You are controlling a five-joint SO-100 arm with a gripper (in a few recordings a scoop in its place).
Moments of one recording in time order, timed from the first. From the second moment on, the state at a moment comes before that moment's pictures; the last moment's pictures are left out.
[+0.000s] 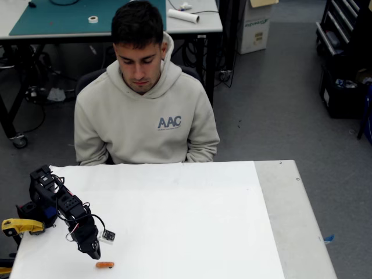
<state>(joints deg) 86.2 75.1 74.8 70.2 -35.8</state>
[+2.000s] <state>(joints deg) 85.6 68.2 77.9 70.2 -42.7</state>
